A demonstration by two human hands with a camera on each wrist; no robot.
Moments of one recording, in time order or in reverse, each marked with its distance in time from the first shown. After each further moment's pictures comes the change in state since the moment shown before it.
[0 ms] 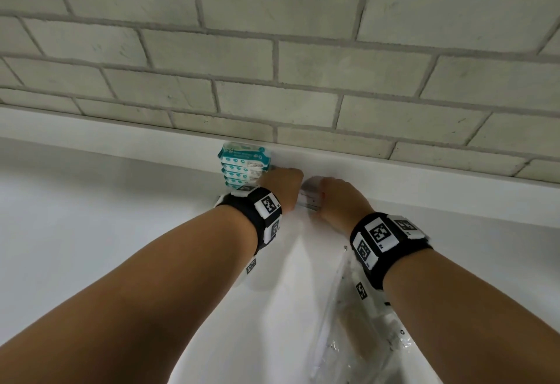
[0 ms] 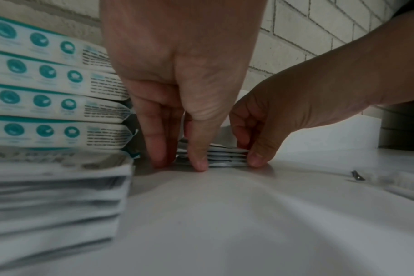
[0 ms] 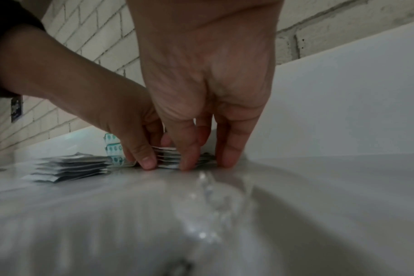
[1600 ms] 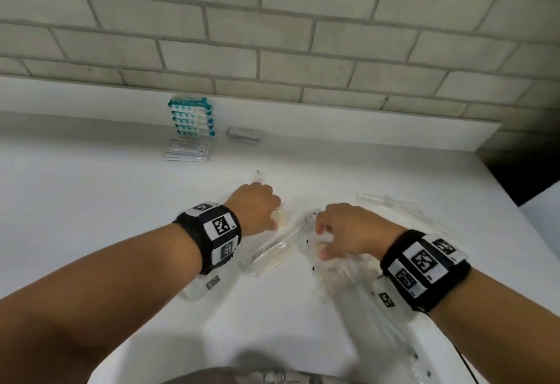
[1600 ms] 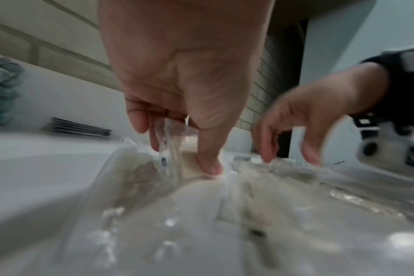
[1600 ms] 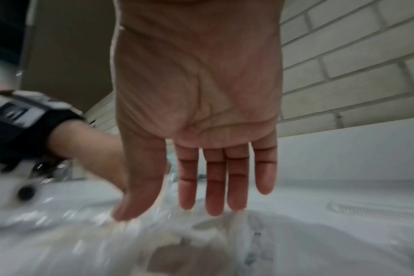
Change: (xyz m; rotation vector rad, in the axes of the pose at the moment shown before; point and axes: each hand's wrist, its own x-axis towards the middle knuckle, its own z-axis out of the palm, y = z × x) left_hand -0.190 0.115 0.018 0.049 -0.138 0.325; right_hand -0.271 0.044 -0.034 -0.261 -0.414 0.099
